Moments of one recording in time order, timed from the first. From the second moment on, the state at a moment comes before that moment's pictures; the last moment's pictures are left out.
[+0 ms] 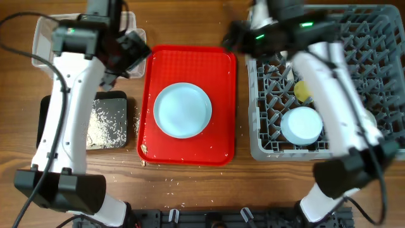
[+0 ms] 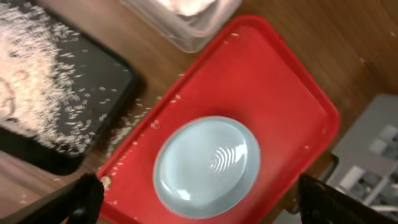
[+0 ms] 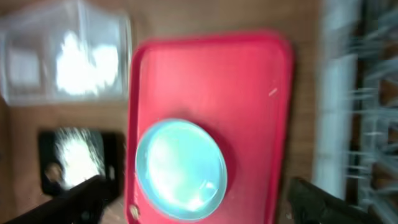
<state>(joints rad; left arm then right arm) -0.13 1.72 1.86 -1.38 -0.04 -0.83 0.35 1.85 1.92 -1.11 -0.26 0.46</state>
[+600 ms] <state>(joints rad) 0.04 1.73 1.86 -1.41 -0.06 -0.83 0.56 2.31 1.81 -1.12 -0.20 0.42</state>
